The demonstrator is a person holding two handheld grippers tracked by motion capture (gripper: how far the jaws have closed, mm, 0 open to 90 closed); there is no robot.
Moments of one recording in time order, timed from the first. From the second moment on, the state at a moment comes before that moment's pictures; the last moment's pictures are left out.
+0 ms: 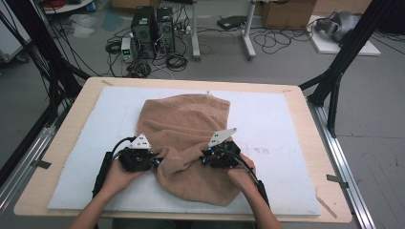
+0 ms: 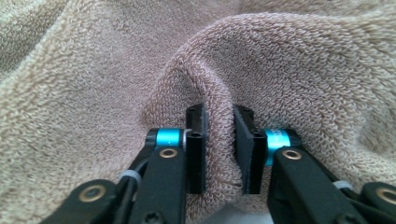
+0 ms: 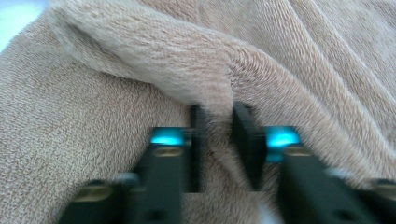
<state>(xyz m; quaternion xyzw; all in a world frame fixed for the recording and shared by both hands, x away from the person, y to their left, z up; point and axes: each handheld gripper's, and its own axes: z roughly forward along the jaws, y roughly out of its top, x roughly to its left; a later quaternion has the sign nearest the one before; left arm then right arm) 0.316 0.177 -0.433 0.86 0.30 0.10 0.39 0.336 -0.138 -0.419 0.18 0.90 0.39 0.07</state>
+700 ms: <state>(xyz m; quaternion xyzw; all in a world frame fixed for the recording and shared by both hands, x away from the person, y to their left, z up) 0.402 0.143 -0.411 0.81 0.38 0.13 0.44 0.414 -0.208 -0.403 0.33 0.87 0.35 0.08</state>
